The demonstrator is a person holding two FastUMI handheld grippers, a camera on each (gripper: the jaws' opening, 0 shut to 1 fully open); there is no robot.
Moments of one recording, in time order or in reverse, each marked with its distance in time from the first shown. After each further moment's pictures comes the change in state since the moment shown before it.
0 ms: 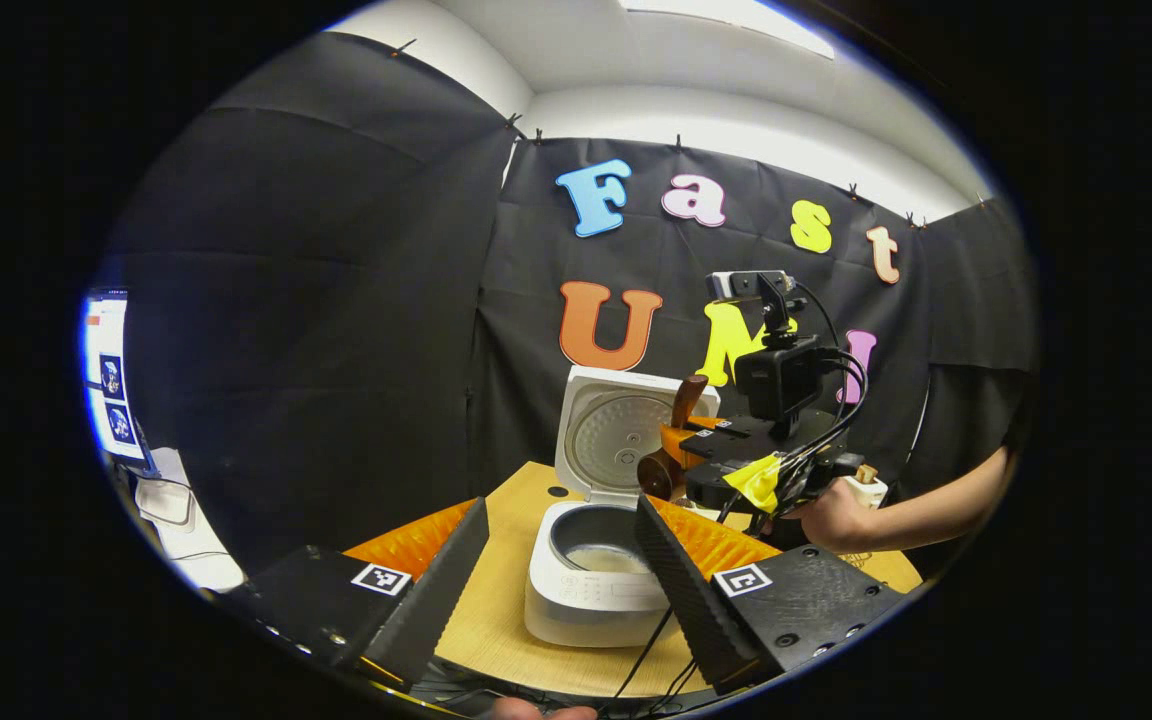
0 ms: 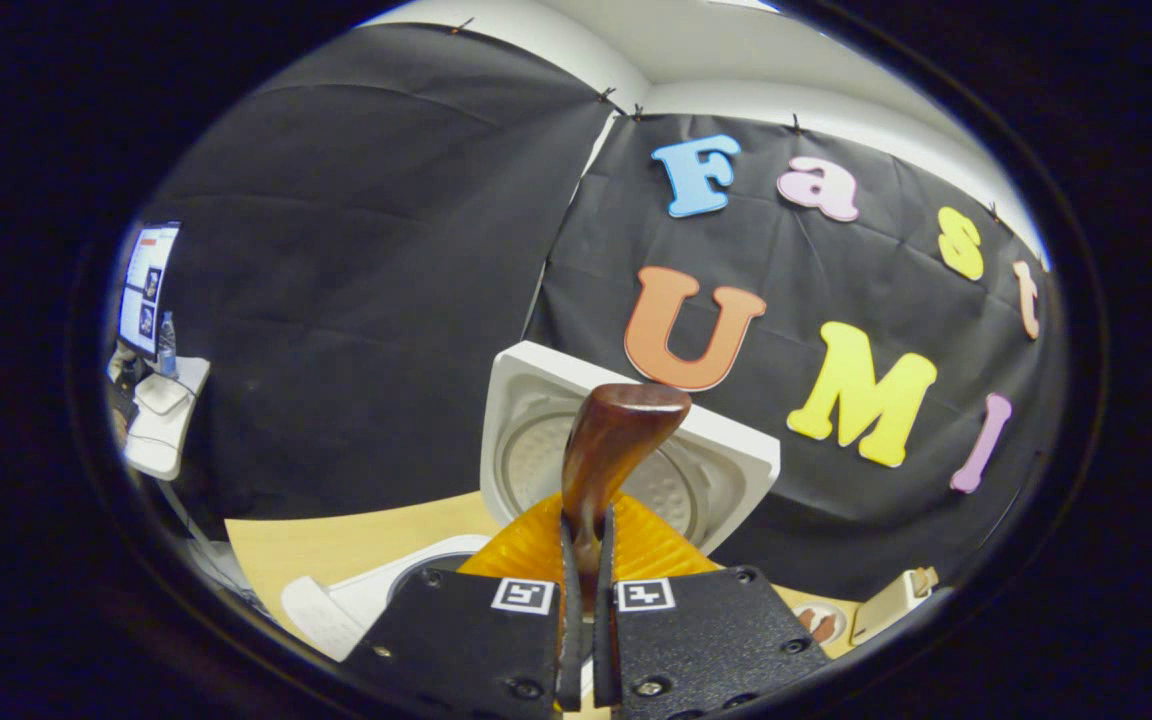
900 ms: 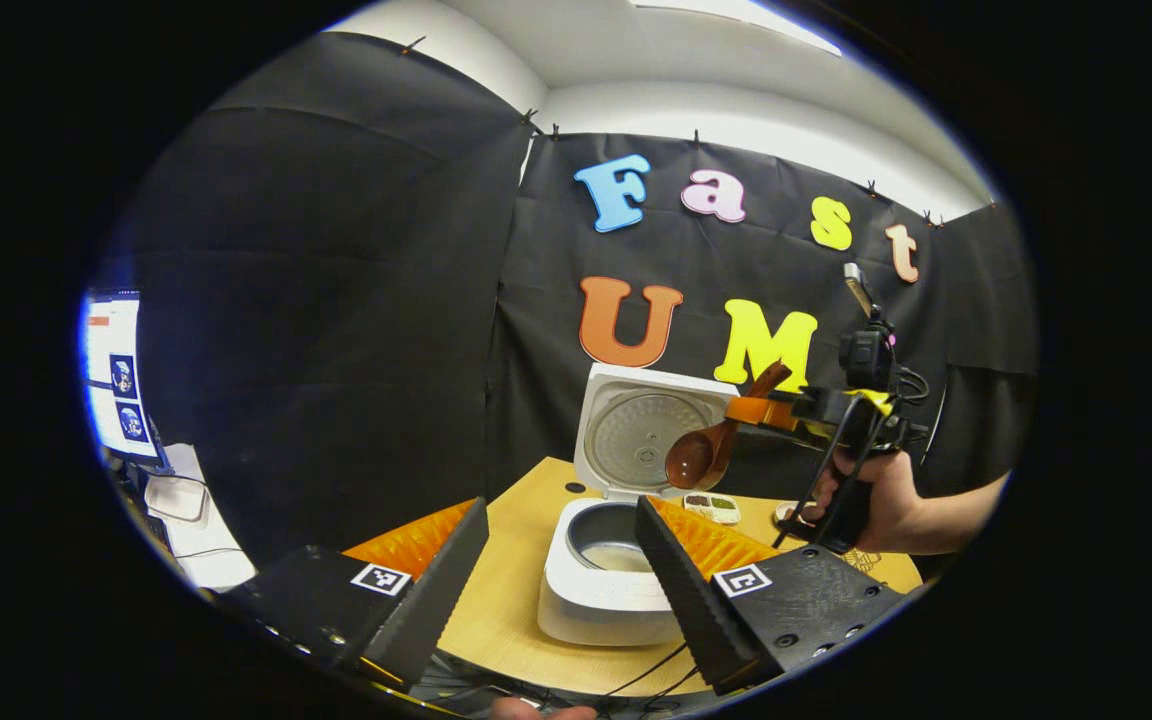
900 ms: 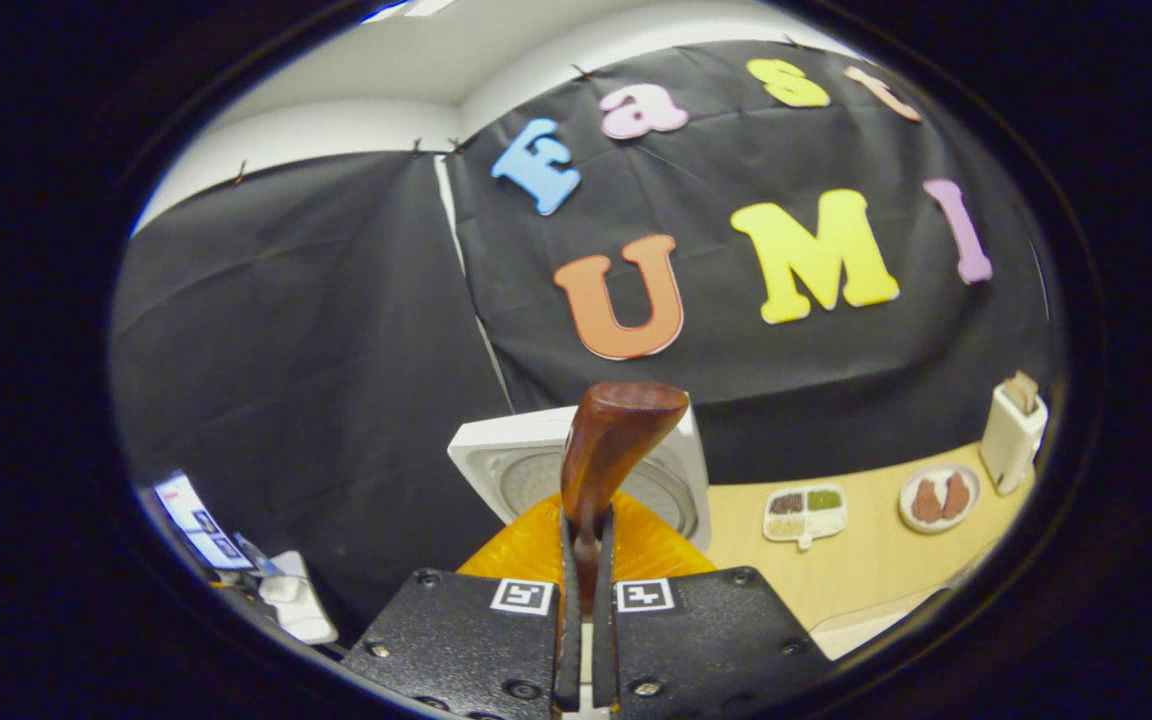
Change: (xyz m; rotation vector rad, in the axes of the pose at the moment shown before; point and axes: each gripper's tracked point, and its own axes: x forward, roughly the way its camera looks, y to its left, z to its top) left arm -0.004 0.007 -0.002 0.032 0.037 0.076; right arm -0.043 -0.065 -0.003 0.753 0.036 0.064
